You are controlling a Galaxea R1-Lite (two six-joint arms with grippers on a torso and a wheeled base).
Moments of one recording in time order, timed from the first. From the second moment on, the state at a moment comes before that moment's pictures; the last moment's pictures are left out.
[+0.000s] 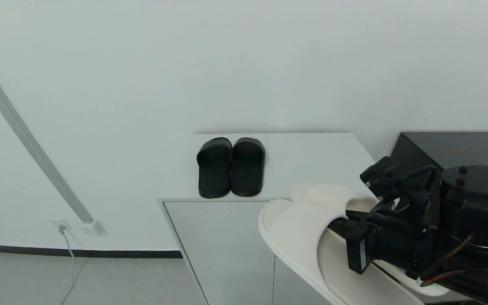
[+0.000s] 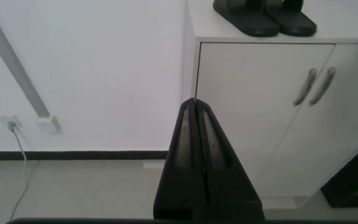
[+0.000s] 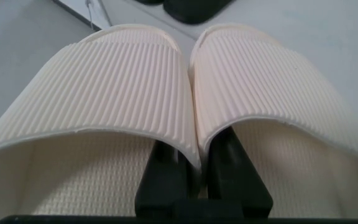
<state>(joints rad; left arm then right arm) 0.00 0.00 0.00 0.00 0.02 -0.01 0.81 1.51 -0.61 -0.65 -0.09 0.02</state>
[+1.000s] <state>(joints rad) 0.00 0.00 0.00 0.00 0.02 -0.01 0.81 1.52 -0.59 -0.67 -0.07 0.02</state>
